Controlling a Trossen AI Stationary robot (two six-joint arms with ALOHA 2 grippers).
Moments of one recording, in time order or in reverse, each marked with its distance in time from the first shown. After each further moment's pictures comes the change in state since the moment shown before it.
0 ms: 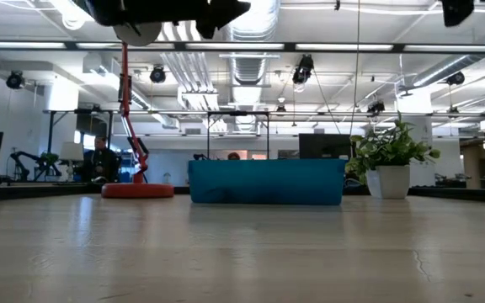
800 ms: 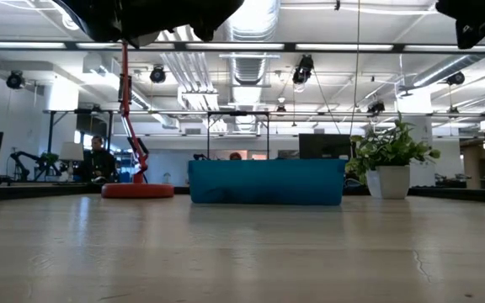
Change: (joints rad) left arm 0.017 -0.004 -0.132 0.254 0.159 -0.047; right arm 0.000 -0.288 -0.110 -0.075 0.008 0.084
